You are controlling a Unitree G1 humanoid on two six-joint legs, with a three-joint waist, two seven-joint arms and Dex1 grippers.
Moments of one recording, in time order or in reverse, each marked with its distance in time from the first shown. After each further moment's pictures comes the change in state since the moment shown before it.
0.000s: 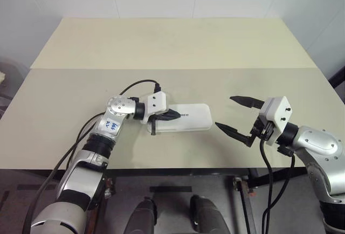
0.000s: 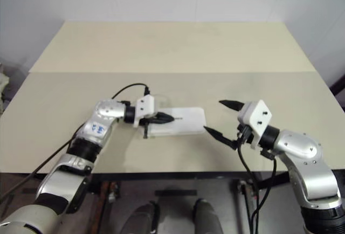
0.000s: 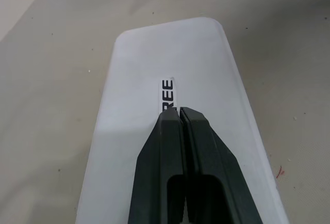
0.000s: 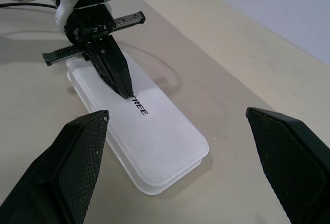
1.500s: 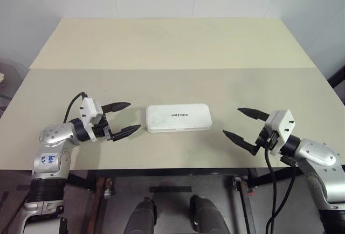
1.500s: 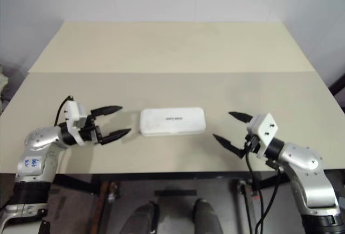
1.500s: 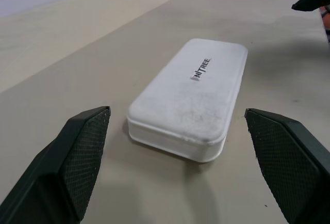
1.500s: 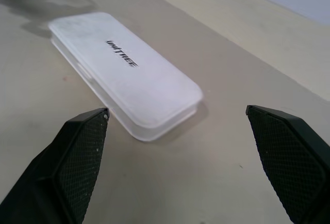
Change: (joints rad) left arm 0.491 0.207 0.418 -0.437 -0.396 0.182 0.038; right arm 0.073 0.023 -0.026 0.198 -0.014 -0.179 0.053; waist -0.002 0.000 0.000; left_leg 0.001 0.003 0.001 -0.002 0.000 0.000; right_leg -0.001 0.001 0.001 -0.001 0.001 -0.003
